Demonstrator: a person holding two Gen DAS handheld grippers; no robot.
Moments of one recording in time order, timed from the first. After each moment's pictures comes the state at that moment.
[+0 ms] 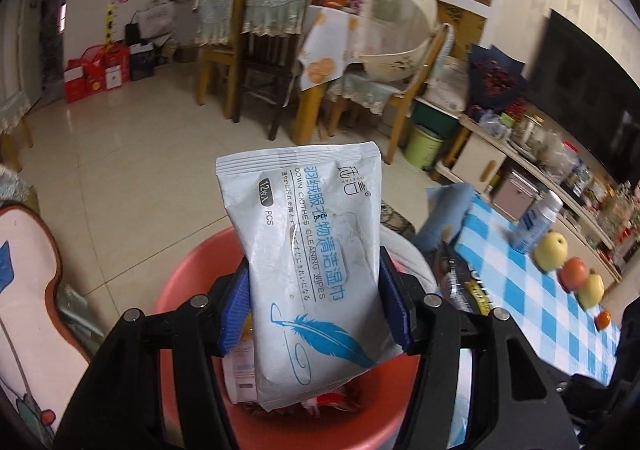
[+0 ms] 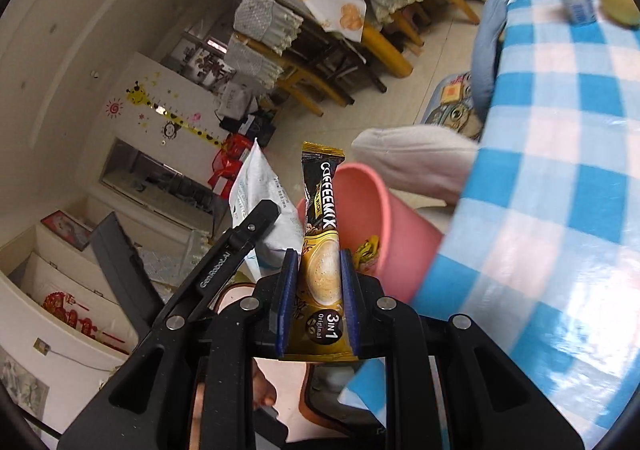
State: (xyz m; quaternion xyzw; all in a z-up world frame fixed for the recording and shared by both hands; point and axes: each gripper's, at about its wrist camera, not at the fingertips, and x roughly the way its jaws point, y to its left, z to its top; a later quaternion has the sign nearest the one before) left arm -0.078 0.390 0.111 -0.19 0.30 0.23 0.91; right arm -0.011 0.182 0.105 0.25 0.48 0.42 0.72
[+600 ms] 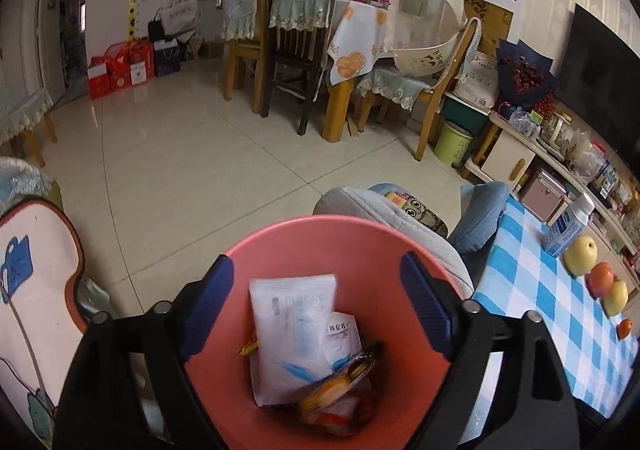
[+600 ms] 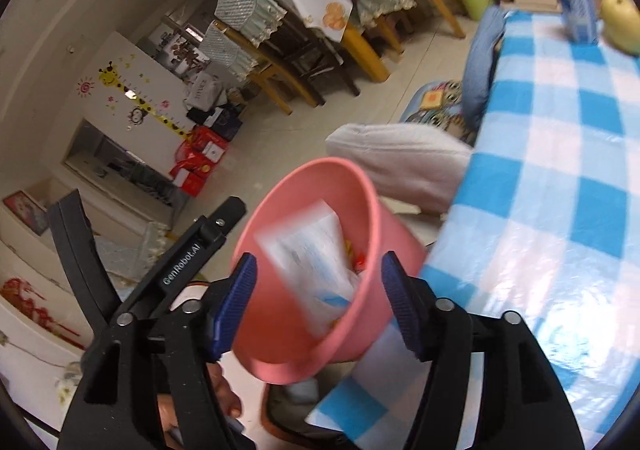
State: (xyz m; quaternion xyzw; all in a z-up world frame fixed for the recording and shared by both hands) left arm -0.078 0.400 0.103 -0.17 0.31 0.28 0.89; right arm -0.021 0.208 0.095 0.18 0.47 0.37 0.78
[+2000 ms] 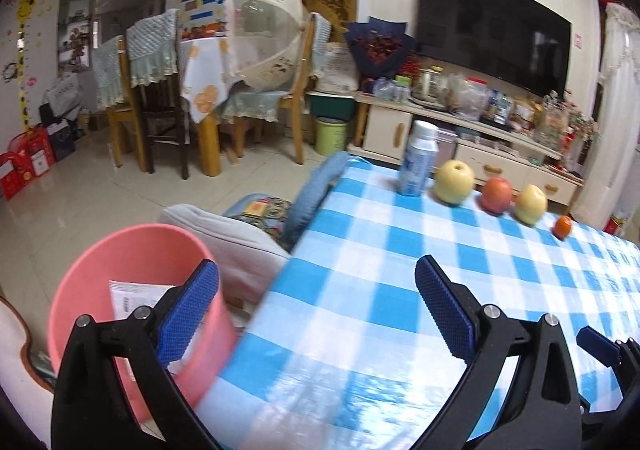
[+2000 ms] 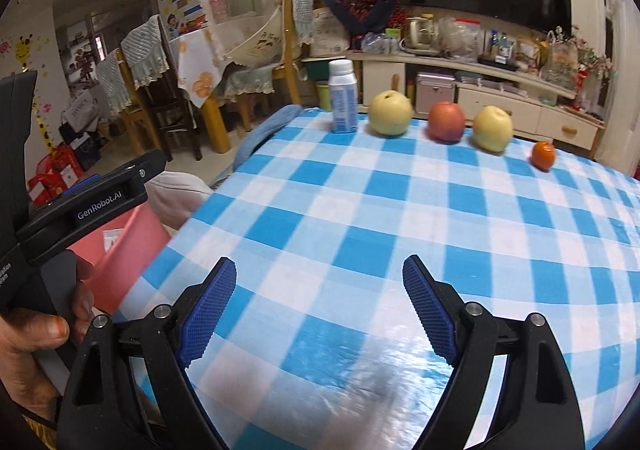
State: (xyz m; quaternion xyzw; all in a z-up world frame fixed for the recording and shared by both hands) left arm -0.058 0.203 0.112 -0.05 0.29 0.08 0.95; right arm -0.099 0.018 0.103 0.02 0.36 0.12 0.93
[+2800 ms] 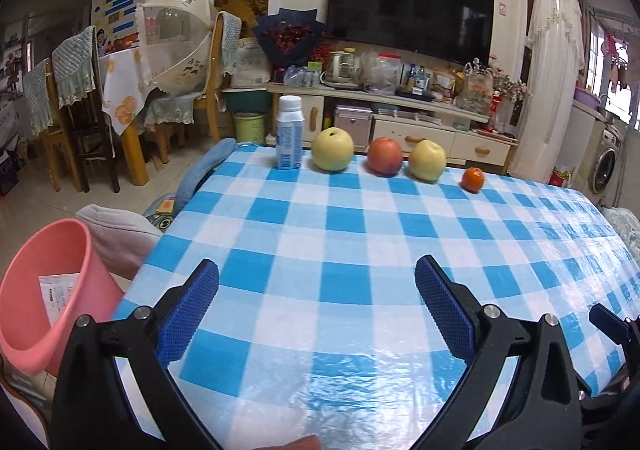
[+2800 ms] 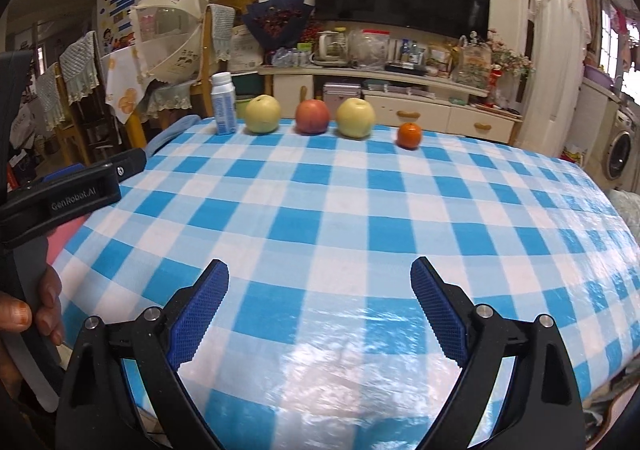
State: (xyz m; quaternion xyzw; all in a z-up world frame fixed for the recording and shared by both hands) left arm -0.087 0.076 0.100 -0.01 0.29 -0.05 0.96; right arm -0.172 -0.097 0.091 0.00 0.33 -0.02 0.94
